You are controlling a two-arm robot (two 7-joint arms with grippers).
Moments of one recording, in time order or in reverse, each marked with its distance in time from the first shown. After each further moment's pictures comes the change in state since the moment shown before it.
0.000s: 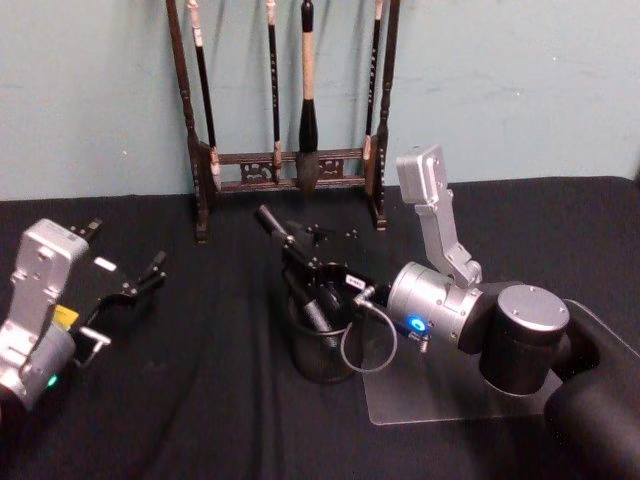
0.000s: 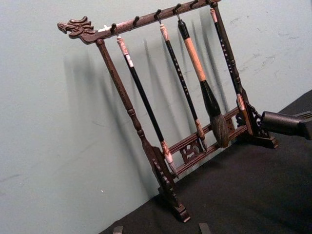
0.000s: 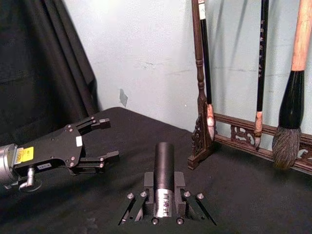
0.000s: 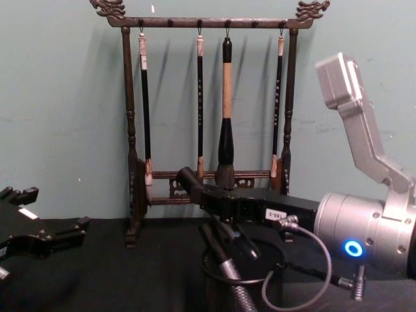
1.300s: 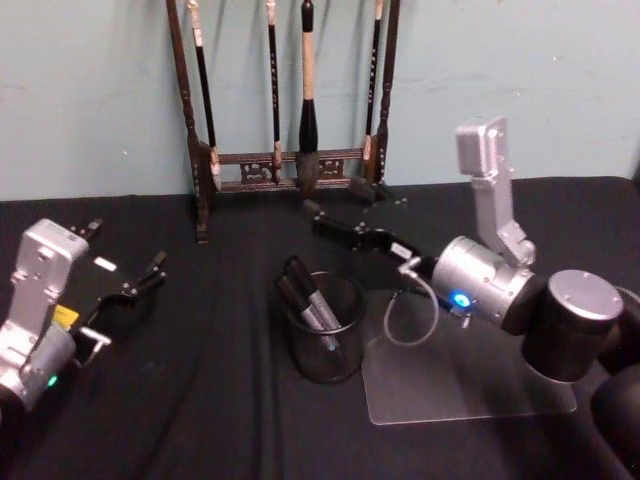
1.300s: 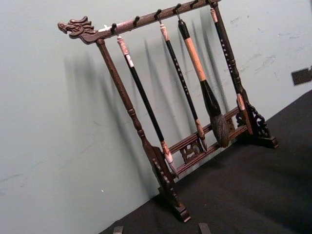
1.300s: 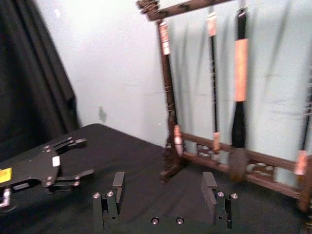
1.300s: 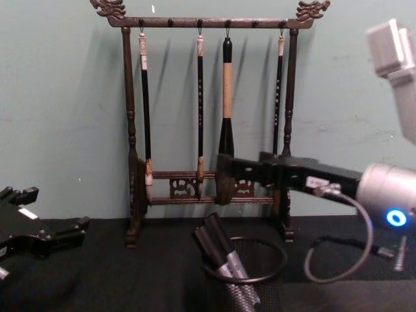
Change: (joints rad) left arm 0.000 0.000 0.000 0.000 0.000 0.000 0.000; right arm -0.023 0.042 0.053 -0.077 0.016 -0.001 -0.043
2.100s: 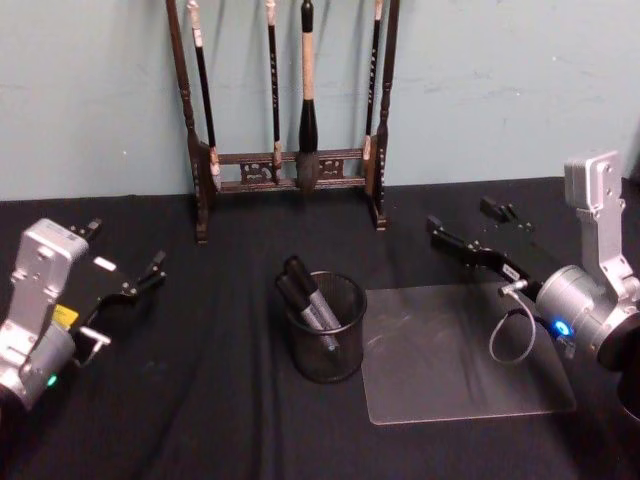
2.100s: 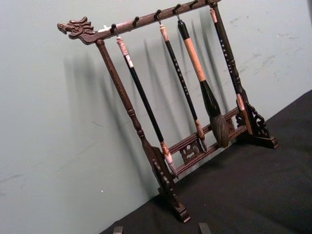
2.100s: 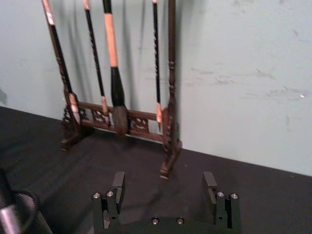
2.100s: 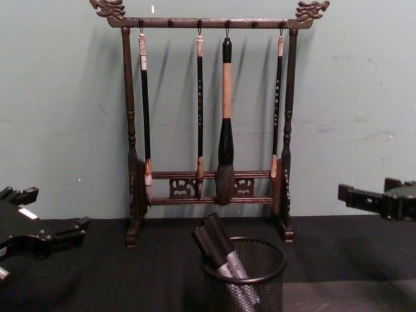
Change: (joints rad) left arm 0.000 0.000 0.000 0.000 0.000 0.000 0.000; right arm -0.182 0.128 0.190 -0.129 -0.091 0.009 -0.194
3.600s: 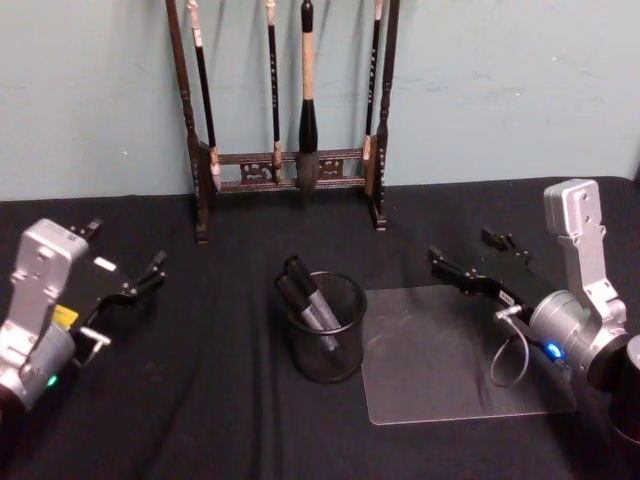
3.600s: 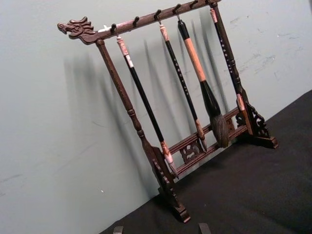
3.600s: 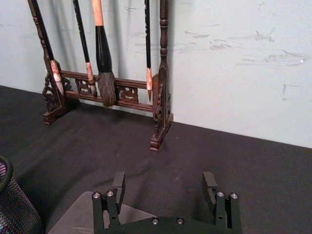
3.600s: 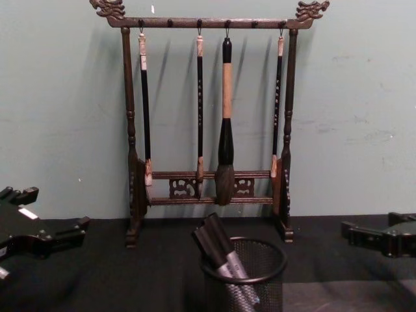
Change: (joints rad) left arm 0.000 0.000 0.000 0.000 0.000 0.000 0.000; right arm -0.012 -0.043 0.017 0.071 -0.096 0.010 -0.014
